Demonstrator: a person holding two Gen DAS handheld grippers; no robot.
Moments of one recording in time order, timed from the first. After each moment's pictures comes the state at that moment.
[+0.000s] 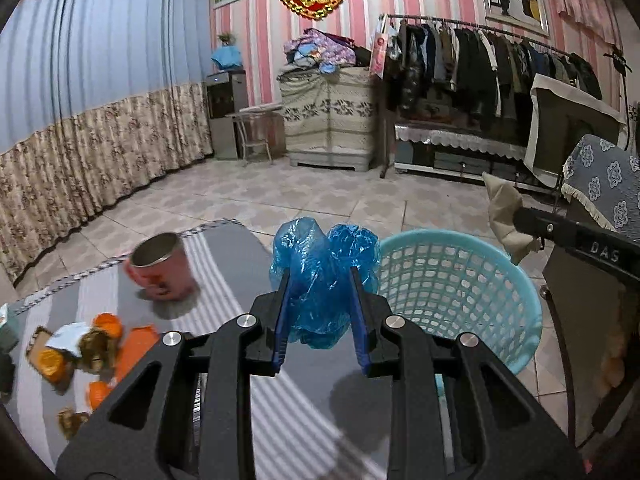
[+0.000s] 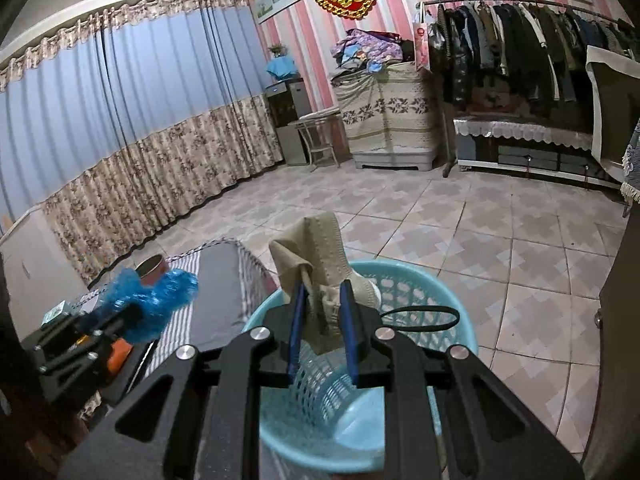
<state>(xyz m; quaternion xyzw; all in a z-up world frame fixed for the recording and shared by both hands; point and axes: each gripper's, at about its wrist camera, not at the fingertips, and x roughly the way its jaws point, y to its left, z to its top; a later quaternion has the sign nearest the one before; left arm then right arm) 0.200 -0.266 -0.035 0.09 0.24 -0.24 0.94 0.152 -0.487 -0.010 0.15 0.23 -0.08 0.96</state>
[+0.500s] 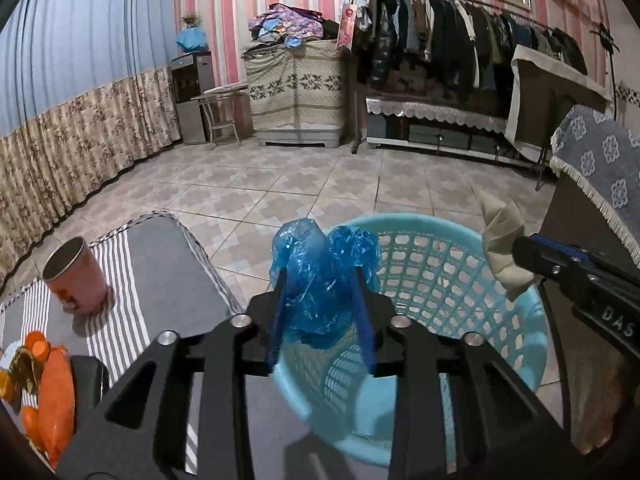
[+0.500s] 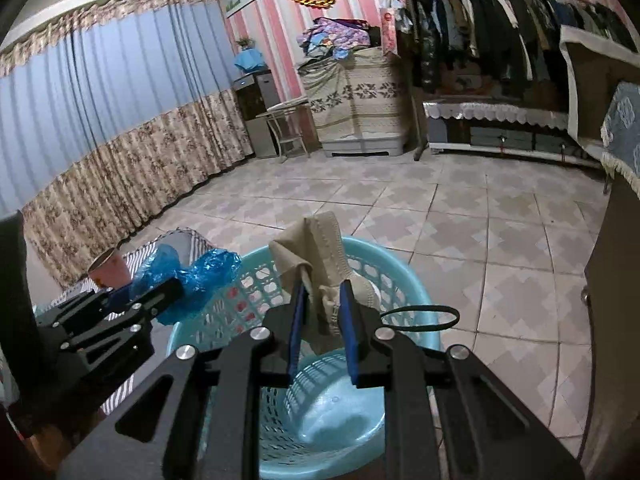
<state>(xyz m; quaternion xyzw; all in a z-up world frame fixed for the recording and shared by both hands) 0.238 -0.353 -0.074 0.12 0.28 -0.28 0.91 0.155 -0.523 -0.054 0.18 0.25 -0.12 0.94</state>
